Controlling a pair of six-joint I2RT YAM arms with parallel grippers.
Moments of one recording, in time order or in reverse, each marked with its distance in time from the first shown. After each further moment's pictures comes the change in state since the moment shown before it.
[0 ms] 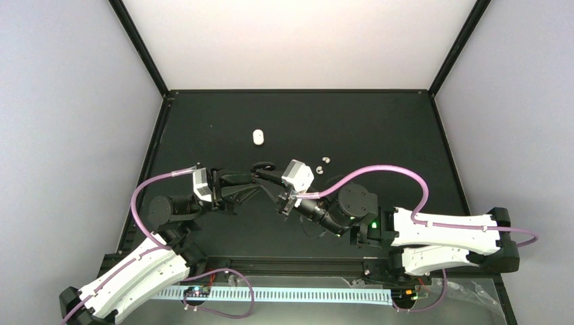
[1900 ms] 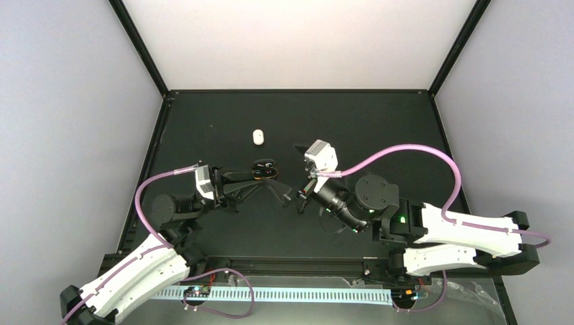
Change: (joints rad) left arm 0.000 0.013 -0.009 -0.009 -0.039 0.000; right arm -0.002 -0.087 0.123 -0.310 0.179 0.138
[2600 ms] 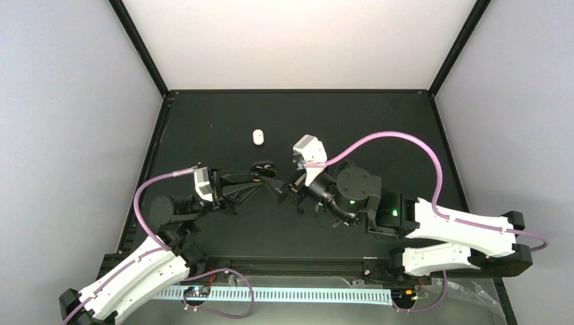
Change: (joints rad) left arm 0.000 -0.034 -0.005 -0.043 0.000 0.008; right arm -0.065 0.066 0.067 -0.162 -0.019 0.096
